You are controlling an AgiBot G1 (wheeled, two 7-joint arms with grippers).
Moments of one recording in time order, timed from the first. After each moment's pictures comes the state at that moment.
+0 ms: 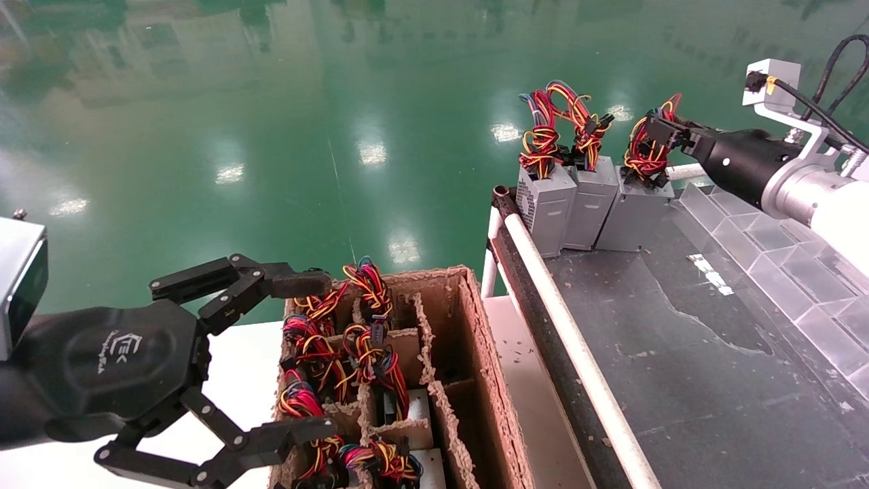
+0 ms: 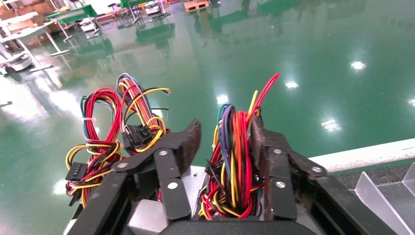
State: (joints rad) left arm -1.10 0.58 0.37 -1.26 0.67 1.46 -0.14; right arm 1.69 -1.11 -0.58 0.02 -0.84 -0.67 0.04
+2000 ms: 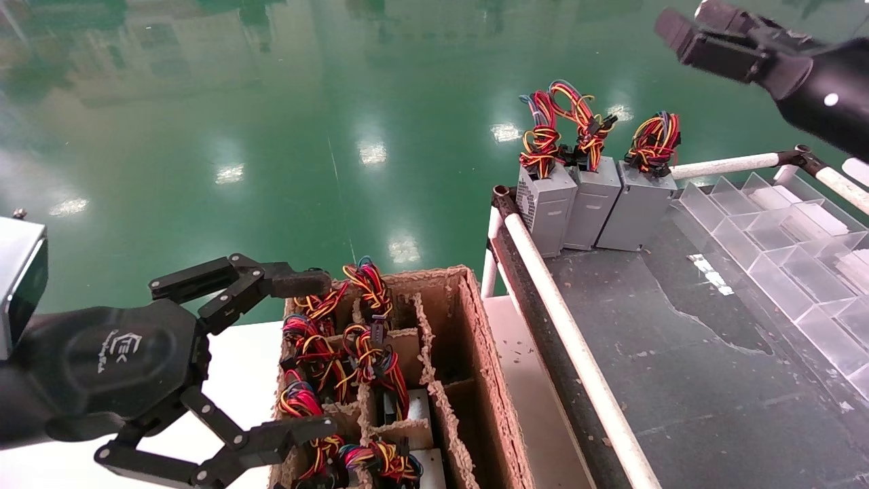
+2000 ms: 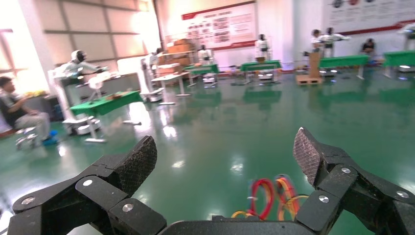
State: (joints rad) left arm -1.10 0.58 0.37 -1.26 0.67 1.46 -0.14; right arm 1.58 -0.86 -0.44 0.43 -0.74 -1.14 0.06
